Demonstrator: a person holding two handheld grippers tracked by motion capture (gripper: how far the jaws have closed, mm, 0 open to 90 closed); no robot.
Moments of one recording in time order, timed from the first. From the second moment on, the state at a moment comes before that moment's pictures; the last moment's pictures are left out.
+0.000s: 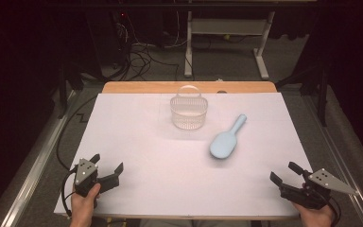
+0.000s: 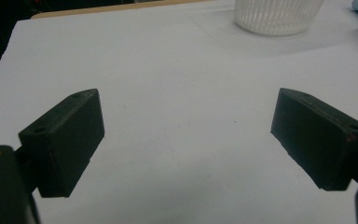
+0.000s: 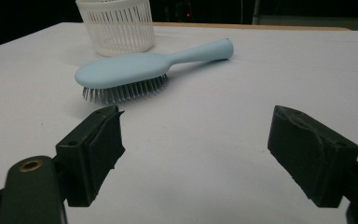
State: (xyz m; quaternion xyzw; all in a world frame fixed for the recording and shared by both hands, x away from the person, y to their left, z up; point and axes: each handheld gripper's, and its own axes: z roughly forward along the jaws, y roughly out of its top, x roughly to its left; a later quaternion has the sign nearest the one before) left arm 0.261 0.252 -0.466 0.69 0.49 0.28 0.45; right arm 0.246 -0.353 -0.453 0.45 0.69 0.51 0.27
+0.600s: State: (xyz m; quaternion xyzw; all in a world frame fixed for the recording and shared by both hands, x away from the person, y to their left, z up) left arm 0.261 0.251 -0.466 0.70 0.49 0.29 0.44; right arm 0.245 -0.354 -0.453 0.45 0.68 0.51 0.27
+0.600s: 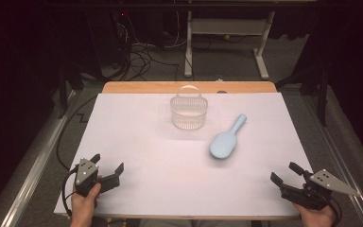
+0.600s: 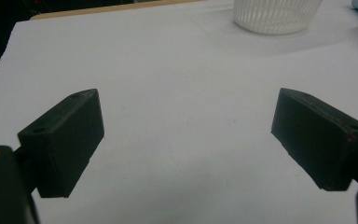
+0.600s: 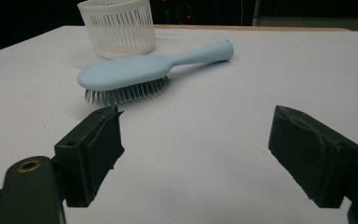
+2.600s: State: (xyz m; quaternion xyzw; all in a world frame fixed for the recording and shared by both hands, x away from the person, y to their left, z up) left arm 0.261 0.252 -0.468 0.70 0.48 0.29 0.44; right arm 0.279 -0.327 -0.433 0.42 0.68 0.55 0.25
